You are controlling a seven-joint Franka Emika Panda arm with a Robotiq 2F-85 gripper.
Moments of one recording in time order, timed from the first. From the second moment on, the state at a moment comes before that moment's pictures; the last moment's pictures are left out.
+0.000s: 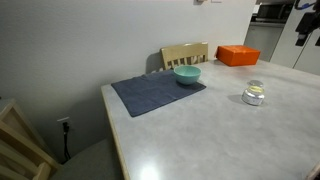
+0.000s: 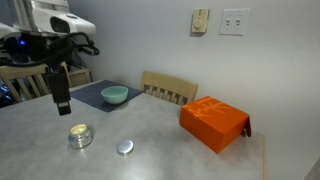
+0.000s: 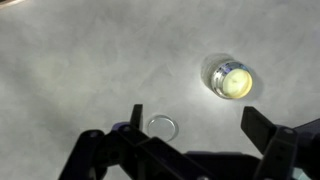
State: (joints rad) arm -0.06 -0.22 -0.13 -2.47 0.04 2.23 0.07
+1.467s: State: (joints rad) arm -0.06 -0.06 -0.11 -2.41 0.11 2.34 0.07
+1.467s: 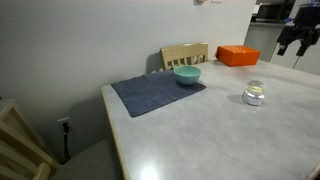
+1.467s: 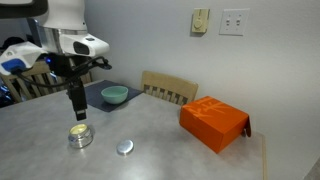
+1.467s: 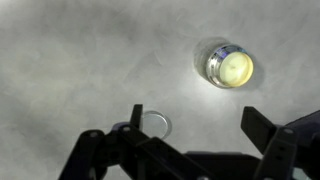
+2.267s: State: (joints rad) arm -0.06 0.35 -0.10 -2.20 0.13 2.56 0.26
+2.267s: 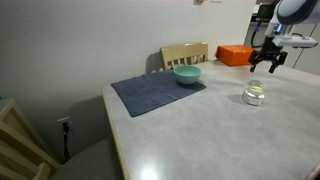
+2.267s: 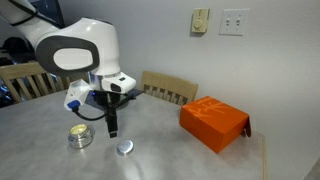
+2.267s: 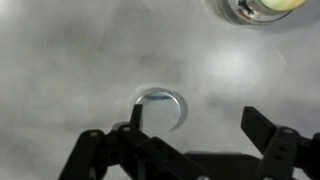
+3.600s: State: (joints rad) arm -0.09 0.55 -0.08 -2.16 0.32 2.85 0.33
